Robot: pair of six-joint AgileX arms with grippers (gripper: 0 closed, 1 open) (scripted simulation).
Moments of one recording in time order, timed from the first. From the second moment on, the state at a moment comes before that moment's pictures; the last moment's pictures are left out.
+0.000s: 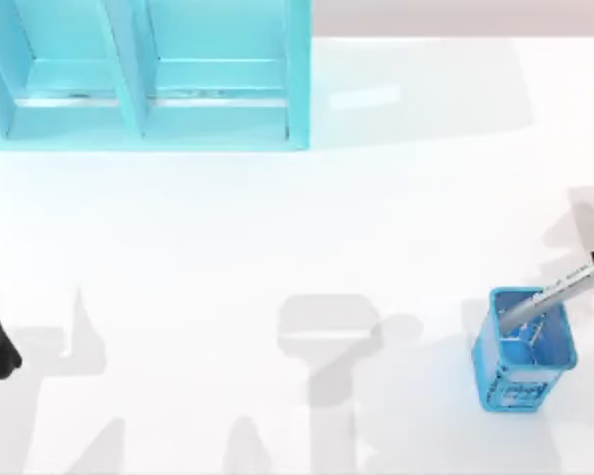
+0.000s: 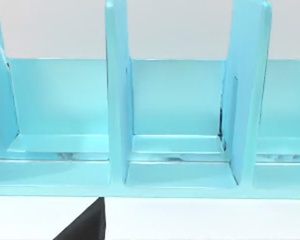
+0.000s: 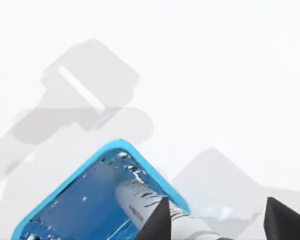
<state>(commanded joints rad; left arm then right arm) 0.00 0.00 0.00 0.00 0.00 0.00 -0.21 1.41 0.84 -0.60 -0.86 -0.73</state>
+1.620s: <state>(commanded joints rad) 0.00 0.00 0.00 0.00 0.00 0.00 -0.39 1.46 1.54 -1.28 -0.20 -0.67</state>
